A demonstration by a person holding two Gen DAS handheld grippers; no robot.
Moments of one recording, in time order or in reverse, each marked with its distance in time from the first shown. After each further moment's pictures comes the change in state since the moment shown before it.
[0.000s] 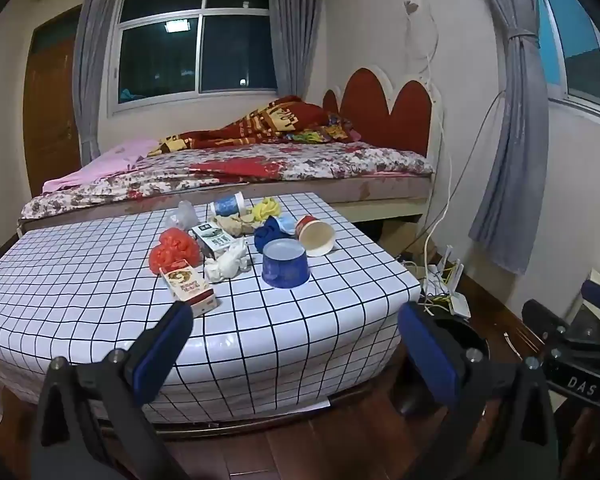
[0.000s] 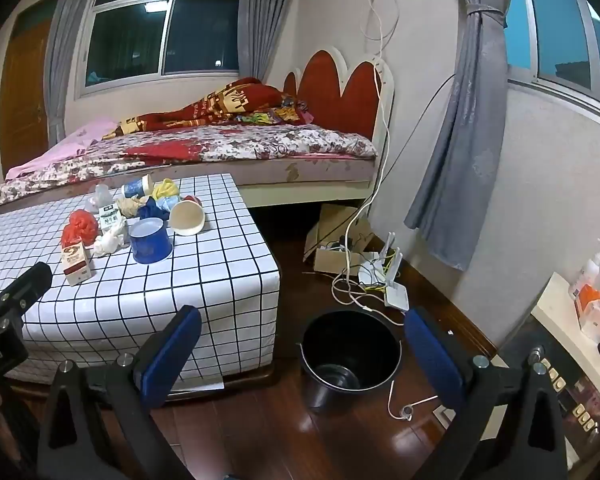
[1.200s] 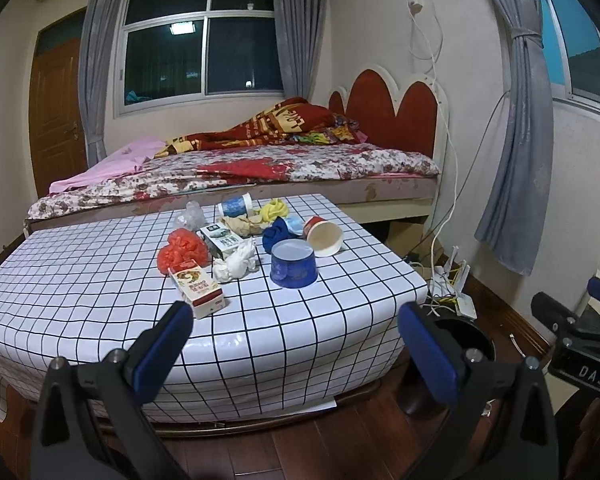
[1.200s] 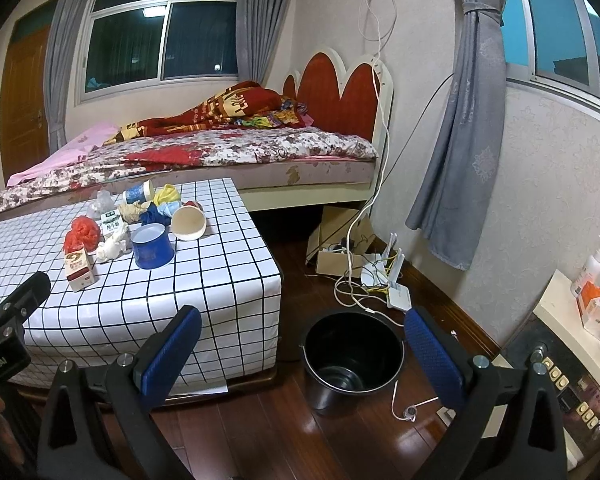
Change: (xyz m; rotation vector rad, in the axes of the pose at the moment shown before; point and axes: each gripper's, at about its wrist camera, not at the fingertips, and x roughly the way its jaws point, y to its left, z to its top) left arm -0.002 0.004 -0.002 0.012 0.005 0.032; right arm -0.004 -0.007 0.002 0.026 -0.016 0.017
